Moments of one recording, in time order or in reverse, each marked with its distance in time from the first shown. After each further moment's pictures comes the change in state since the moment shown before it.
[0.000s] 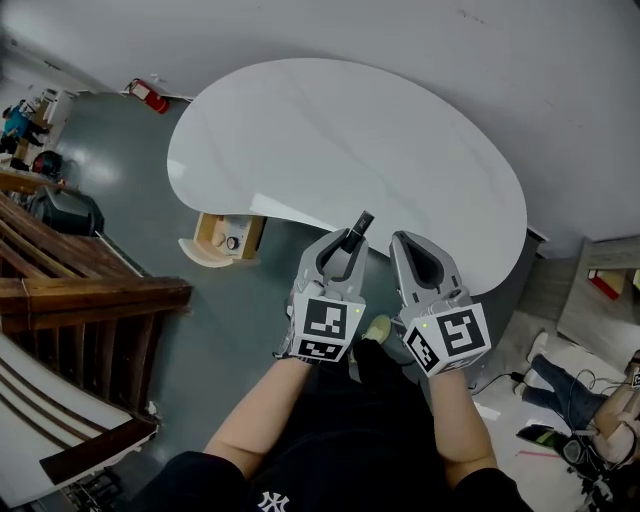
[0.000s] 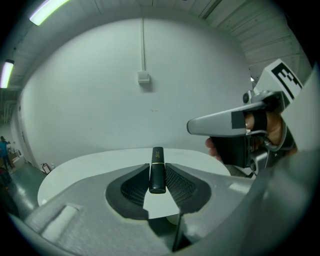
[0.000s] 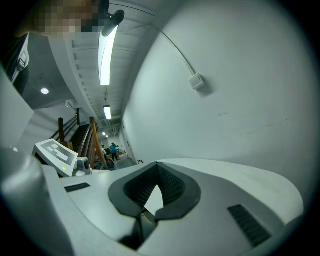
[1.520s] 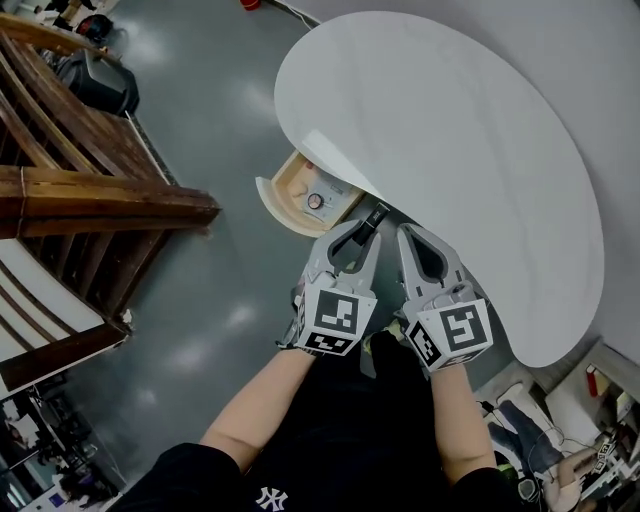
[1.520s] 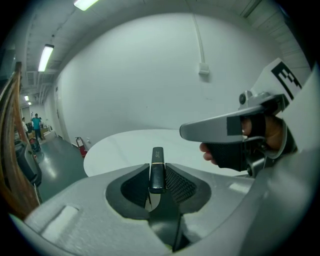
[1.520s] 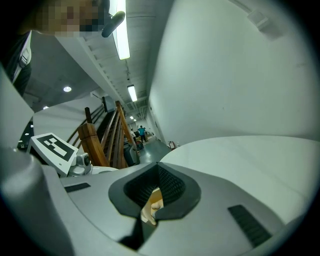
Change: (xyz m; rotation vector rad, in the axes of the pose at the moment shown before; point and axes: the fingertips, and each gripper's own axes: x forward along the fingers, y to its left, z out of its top) left arm -0.106 0.283 -0.126 -0.245 0.093 0.252; right arm 0.242 0.245 -0.074 -0.079 0.233 0.338
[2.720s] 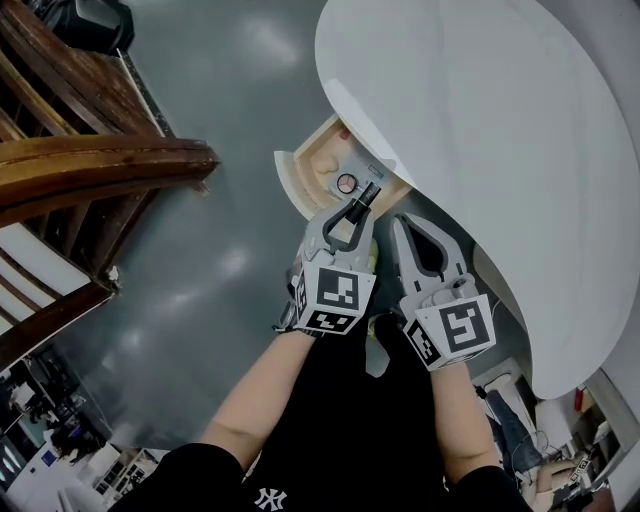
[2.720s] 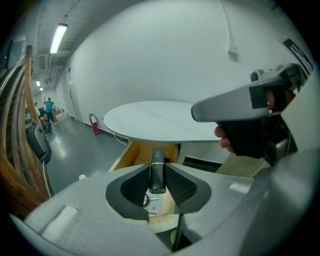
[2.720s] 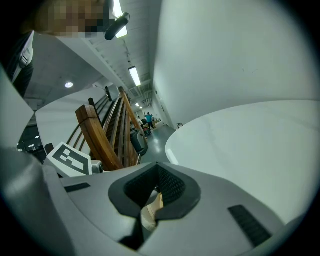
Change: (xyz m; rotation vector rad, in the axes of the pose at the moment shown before) left arm 0.066 0.131 -0.149 -0.119 0.181 0.094; right arm 0.152 0.029 -0.106 0.035 0.176 0.110
